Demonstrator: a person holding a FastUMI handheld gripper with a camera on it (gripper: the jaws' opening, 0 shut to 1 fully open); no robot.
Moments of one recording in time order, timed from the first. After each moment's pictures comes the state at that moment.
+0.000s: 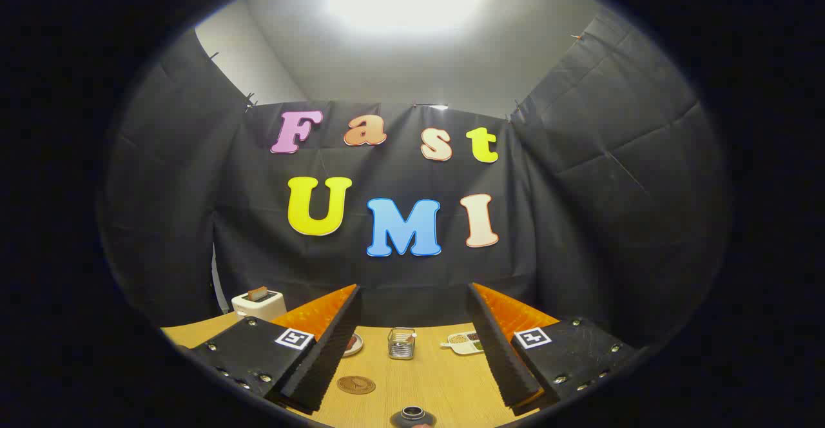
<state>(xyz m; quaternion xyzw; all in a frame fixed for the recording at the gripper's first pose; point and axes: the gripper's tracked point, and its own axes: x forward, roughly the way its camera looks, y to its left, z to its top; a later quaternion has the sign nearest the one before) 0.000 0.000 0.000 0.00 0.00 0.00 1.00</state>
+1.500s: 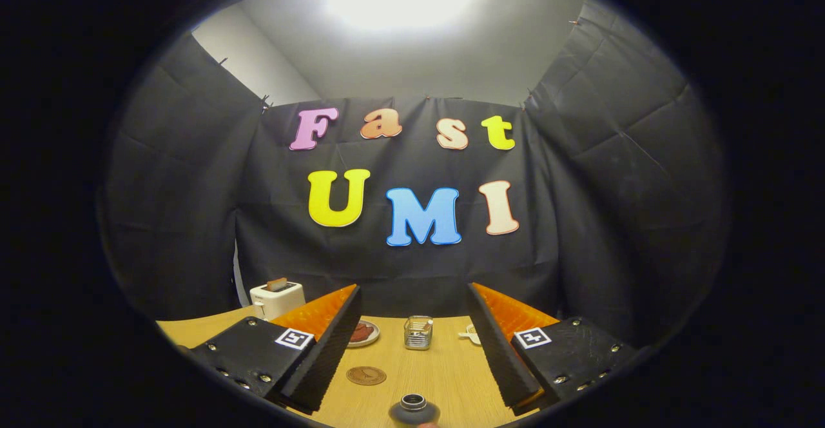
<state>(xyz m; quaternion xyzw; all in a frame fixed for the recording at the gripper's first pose) -0.005 -0.003 -0.050 0.01 0.01 0.05 1.00</state>
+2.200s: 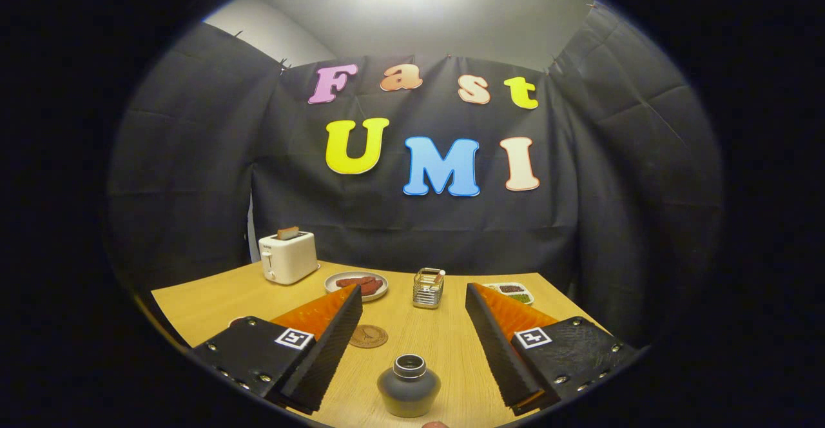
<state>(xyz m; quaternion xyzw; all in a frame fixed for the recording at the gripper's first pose) -0.012 0.006 -0.147 -0.02 0.12 0.10 0.99</state>
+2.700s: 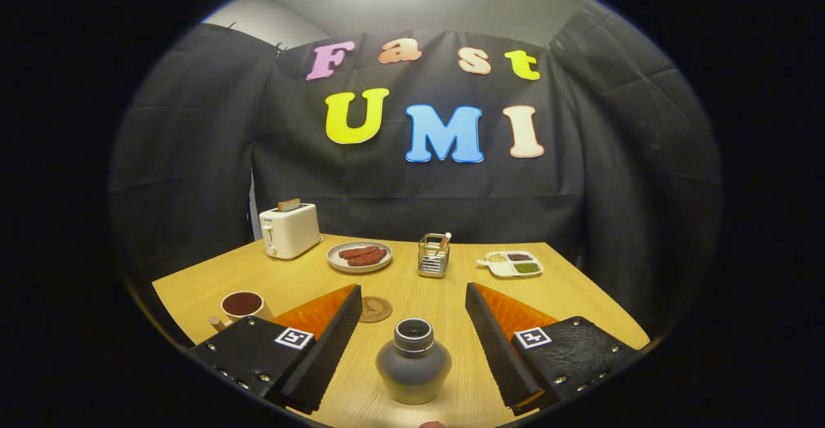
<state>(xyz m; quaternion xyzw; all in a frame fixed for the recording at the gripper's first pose) -0.018 0.008 -0.205 0.01 0.18 0.11 0.98</state>
